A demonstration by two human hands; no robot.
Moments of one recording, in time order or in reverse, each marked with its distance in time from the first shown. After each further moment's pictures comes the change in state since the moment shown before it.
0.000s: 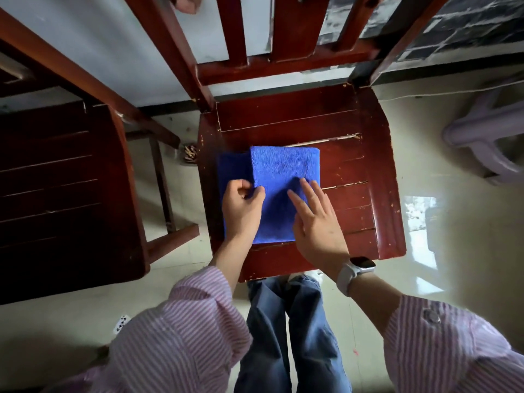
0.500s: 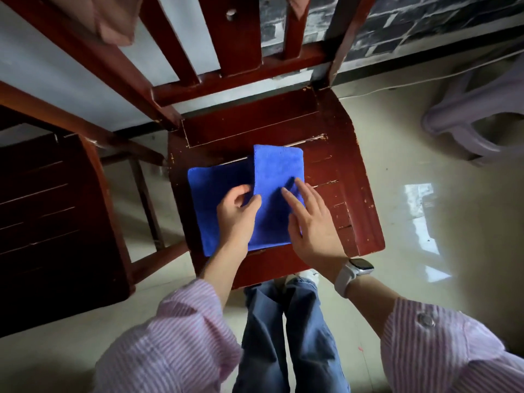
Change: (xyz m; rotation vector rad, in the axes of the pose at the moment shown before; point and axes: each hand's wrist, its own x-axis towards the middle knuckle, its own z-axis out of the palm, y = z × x) left_hand -0.022 0.016 0.031 -0.099 -0.152 -0.039; right_hand -0.011 0.029 -0.026 0.160 0.079 0.041
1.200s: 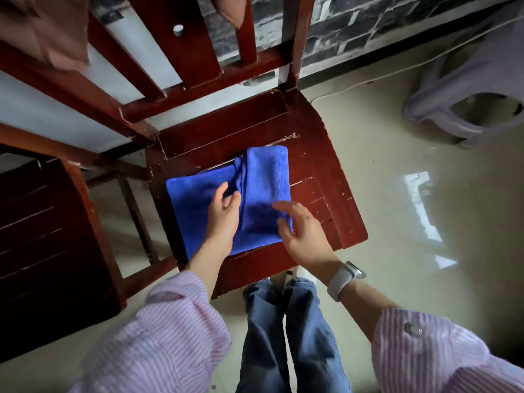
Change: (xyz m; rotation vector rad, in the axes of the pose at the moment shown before) left_hand 0.004 0.000 0.015 0.071 -0.120 -0.093; right_hand -0.019 0.006 -0.017 0.444 0.021 0.203
